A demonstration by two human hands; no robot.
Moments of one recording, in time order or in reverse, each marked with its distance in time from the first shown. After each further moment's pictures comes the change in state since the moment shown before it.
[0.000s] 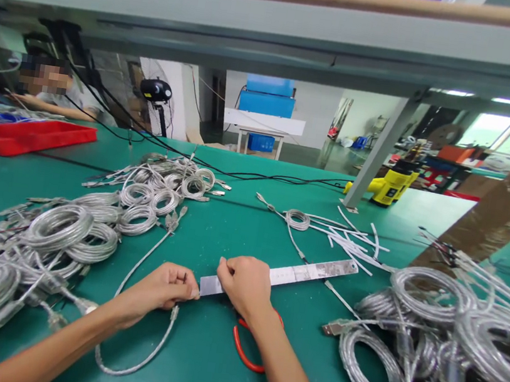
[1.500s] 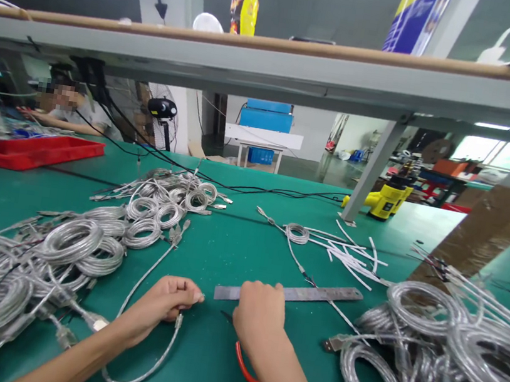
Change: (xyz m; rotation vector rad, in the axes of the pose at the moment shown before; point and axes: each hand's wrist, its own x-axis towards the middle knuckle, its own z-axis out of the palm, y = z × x) left_hand -0.002 -0.004 0.001 -0.155 0.106 0.063; right_hand -0.008 -0.028 -0.056 -0.356 -0.447 0.222
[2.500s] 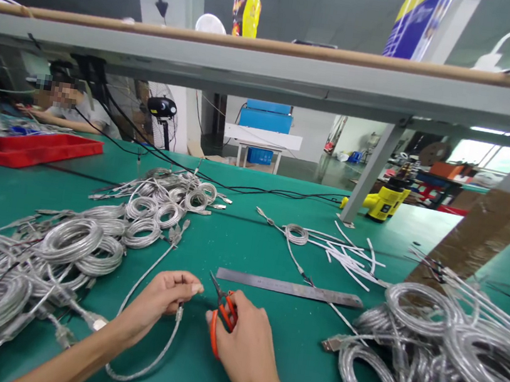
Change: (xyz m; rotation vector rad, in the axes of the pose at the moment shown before) left_hand -0.004 0.007 0.002 -0.042 0.064 0.118; right_hand -0.022 -0.010 0.043 0.562 0.247 -0.041
